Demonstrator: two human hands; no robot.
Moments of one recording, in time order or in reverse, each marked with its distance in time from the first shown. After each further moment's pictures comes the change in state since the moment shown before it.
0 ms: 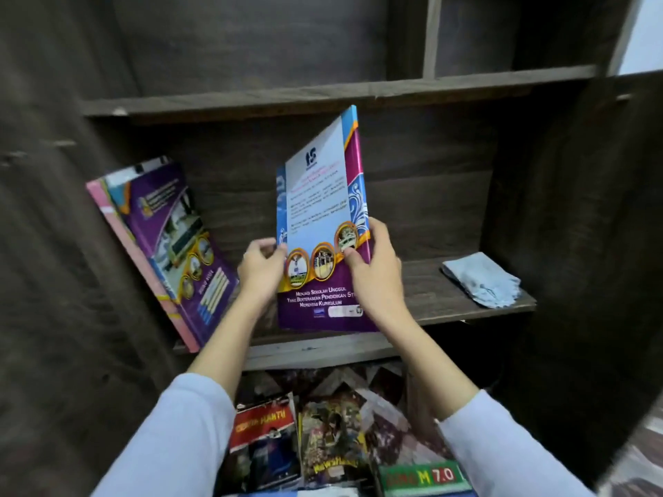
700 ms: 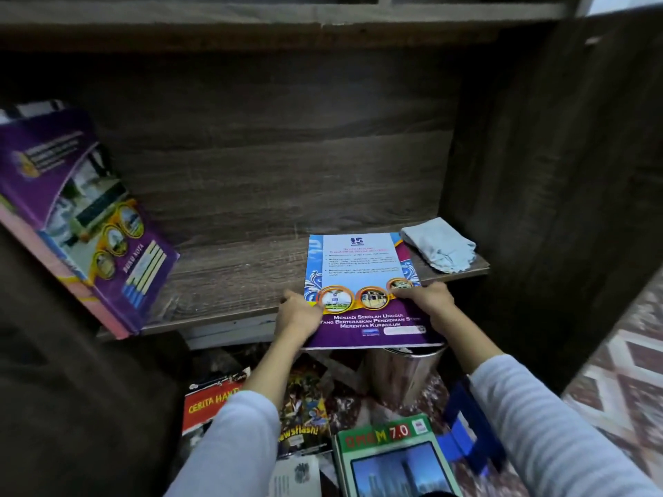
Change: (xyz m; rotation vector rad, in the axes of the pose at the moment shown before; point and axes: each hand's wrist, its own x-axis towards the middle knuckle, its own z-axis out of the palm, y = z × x) left_hand -0.066 -0.077 0.128 0.459 -0.416 -0.257; right_hand 0.028 0.176 -0.109 -0.190 0.087 0.831
